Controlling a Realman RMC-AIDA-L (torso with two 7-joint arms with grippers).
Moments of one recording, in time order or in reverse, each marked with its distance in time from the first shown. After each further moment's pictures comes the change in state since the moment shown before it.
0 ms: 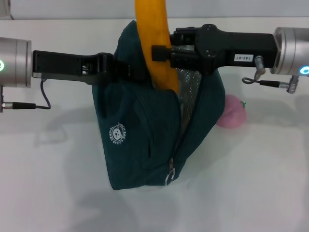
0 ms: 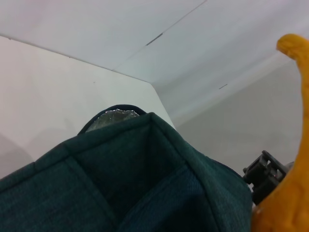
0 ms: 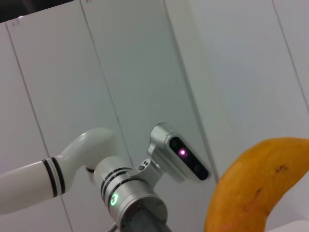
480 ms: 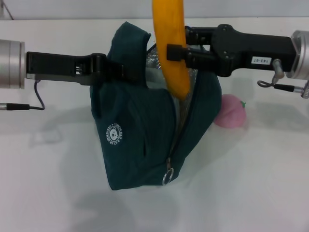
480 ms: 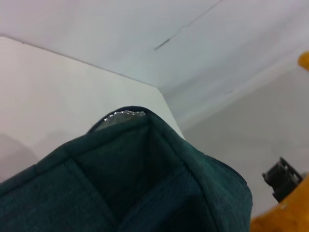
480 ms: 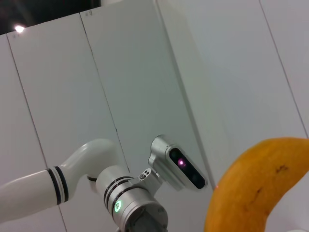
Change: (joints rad) left arm 0.013 0.011 -0.008 0.000 0.000 -0.002 0.000; right arm -0.072 -0.010 0.007 -0.054 0.026 -0.037 0.001
